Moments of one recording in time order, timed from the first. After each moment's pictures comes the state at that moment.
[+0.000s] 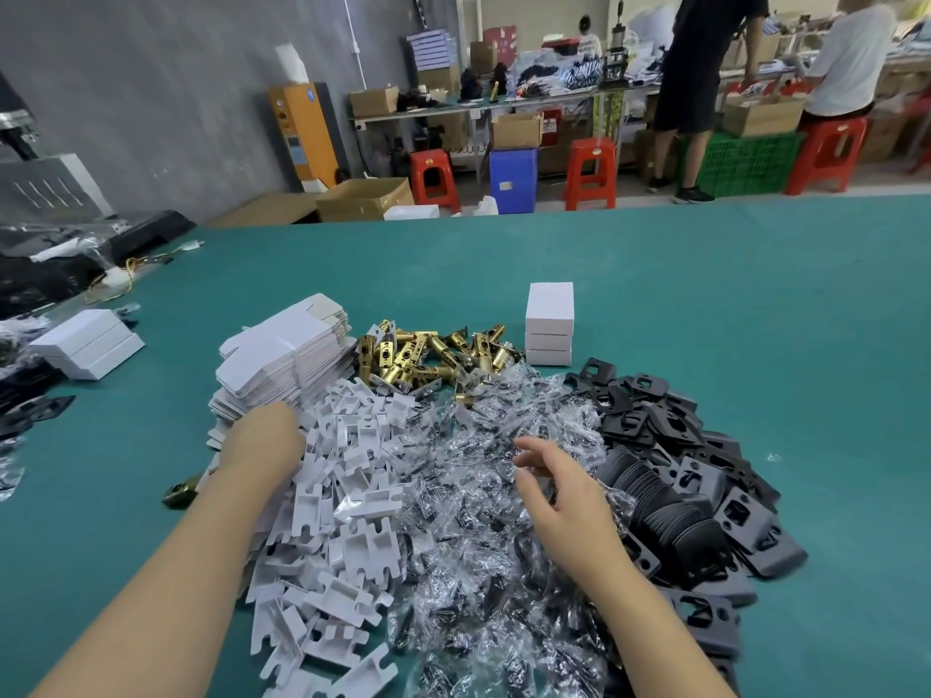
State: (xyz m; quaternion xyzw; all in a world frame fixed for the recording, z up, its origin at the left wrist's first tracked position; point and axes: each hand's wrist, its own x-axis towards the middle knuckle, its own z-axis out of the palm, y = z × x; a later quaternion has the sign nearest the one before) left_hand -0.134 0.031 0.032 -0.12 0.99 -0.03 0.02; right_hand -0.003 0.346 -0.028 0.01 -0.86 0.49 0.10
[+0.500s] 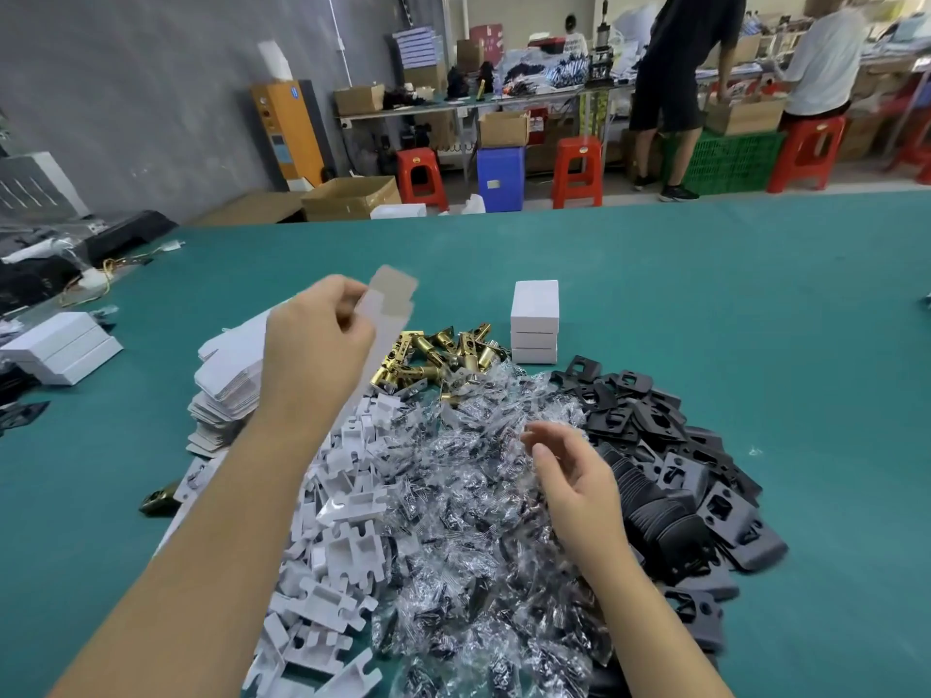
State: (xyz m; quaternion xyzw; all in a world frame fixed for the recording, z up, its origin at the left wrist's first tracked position) left_hand -0.091 0.143 0.135 0.07 0.90 0.31 -0.31; right_hand -0.006 0.359 -0.027 -0.04 -0.73 0.66 0.17
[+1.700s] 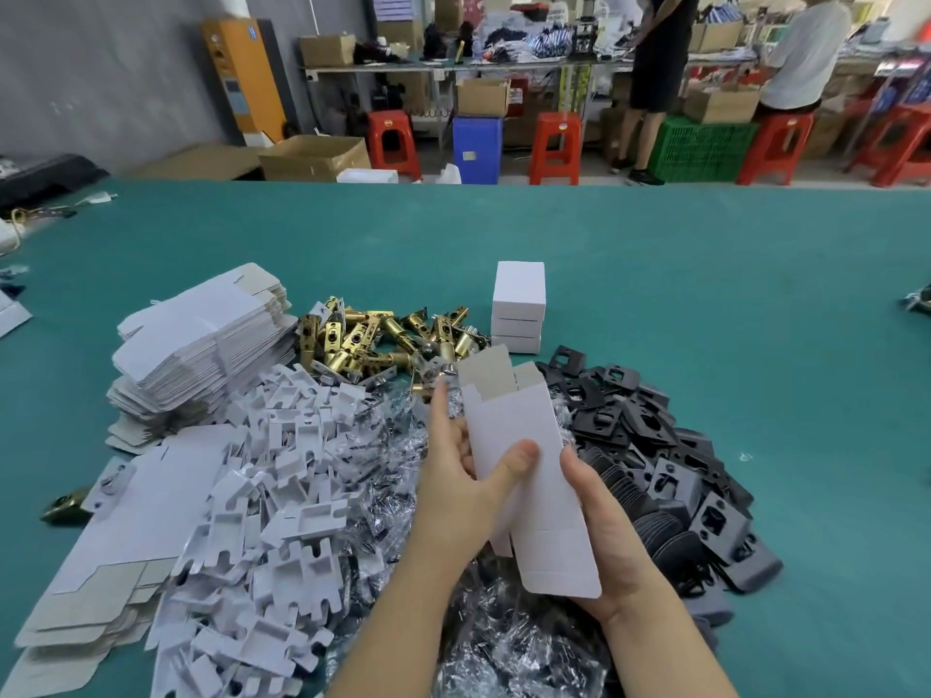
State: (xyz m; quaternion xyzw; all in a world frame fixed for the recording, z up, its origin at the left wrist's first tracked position) left_hand -0.047 0.244 -0.015 0.05 0.72 0.69 0.03; right_hand -0.002 0.378 -0.021 -0.01 -0.39 0.90 -0.17
